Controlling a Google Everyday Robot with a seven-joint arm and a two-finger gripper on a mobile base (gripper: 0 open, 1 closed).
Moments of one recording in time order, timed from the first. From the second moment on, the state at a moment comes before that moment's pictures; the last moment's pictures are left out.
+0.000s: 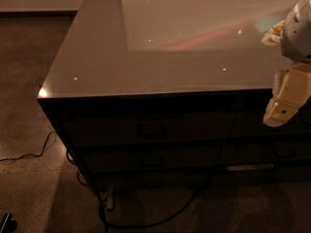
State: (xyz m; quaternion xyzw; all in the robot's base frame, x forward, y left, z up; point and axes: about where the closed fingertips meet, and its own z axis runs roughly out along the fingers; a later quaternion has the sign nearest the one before) arm 0.438 -0.217 0.976 -0.60 0.78 -0.03 0.16
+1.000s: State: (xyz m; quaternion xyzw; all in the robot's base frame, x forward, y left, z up) arm 0.430 -0.196 0.909 -0.61 0.78 -0.02 0.16
